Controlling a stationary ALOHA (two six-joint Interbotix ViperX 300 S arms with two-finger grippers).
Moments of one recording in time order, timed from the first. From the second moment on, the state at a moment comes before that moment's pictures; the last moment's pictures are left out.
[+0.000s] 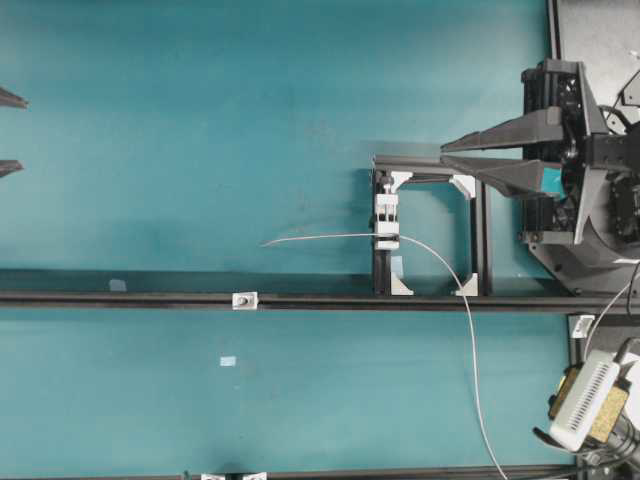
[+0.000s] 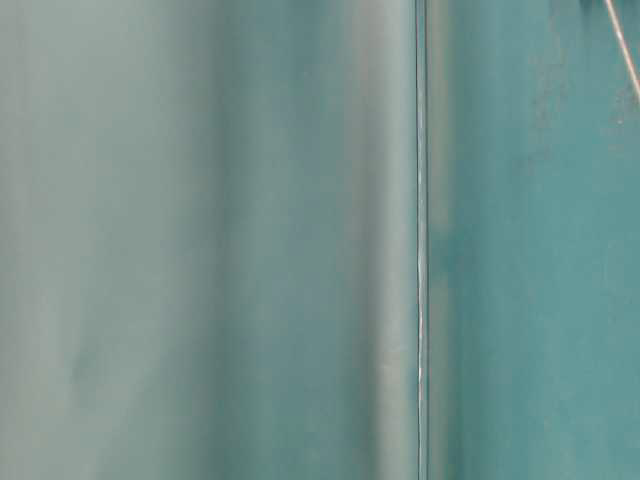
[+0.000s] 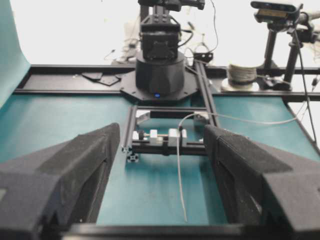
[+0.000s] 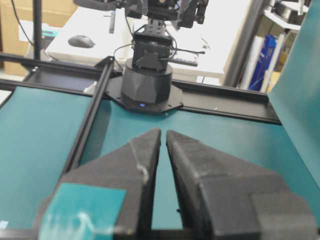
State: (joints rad) left arm 0.00 -0.96 1.18 0.00 -0.30 0.00; right arm 0.00 -0.97 1.17 0.00 -0.30 0.00
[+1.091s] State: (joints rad) left arm 0.00 -0.73 1.31 -0.04 -0.44 -0.02; right arm 0.01 -0.79 1.29 0.01 -0.31 0.20
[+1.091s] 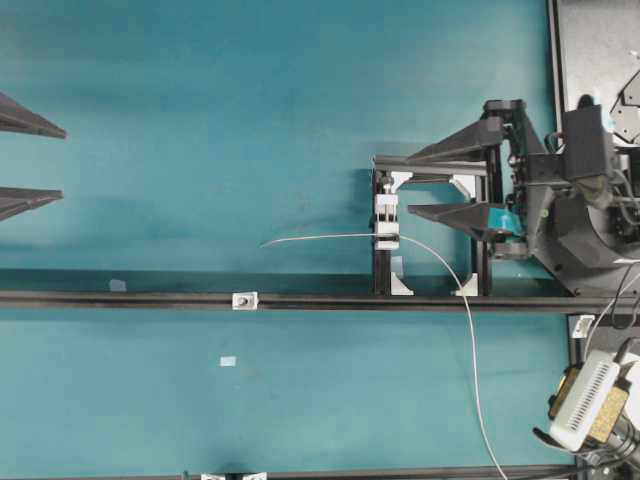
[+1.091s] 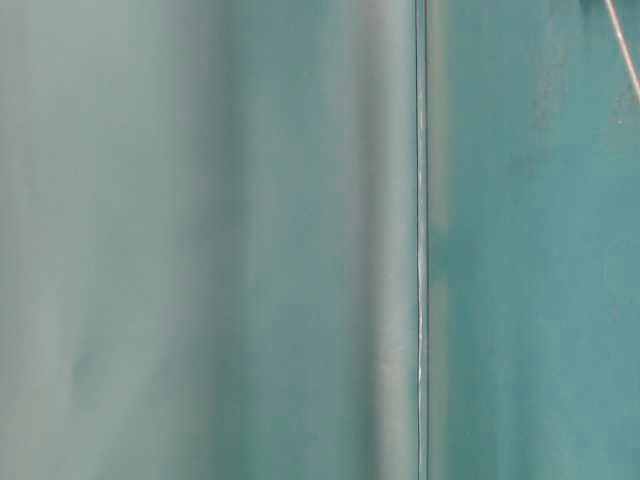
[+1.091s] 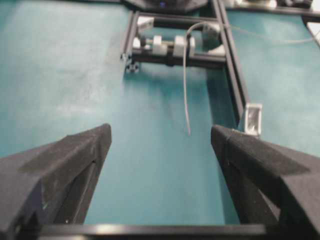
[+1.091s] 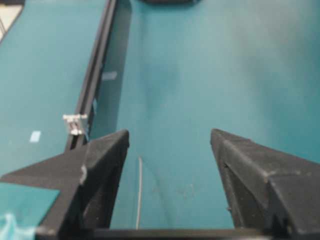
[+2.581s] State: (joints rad) left arm 0.03 -0.19 1.13 -0.04 -0.45 -0.02; right arm 0.04 -0.07 1.03 0.00 -0.34 0.25
